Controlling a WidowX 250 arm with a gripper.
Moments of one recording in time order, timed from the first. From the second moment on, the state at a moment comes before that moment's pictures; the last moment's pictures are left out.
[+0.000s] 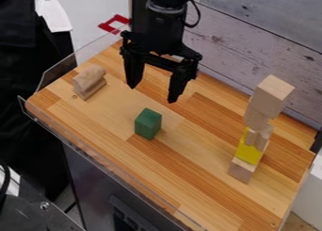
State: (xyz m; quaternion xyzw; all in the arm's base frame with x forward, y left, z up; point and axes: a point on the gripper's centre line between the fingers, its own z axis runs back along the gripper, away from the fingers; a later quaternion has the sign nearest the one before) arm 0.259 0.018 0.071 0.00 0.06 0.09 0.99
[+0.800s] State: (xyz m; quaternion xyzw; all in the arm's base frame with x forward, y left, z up) arm 0.256 0.027 0.014 -0.03 0.13 0.11 0.98
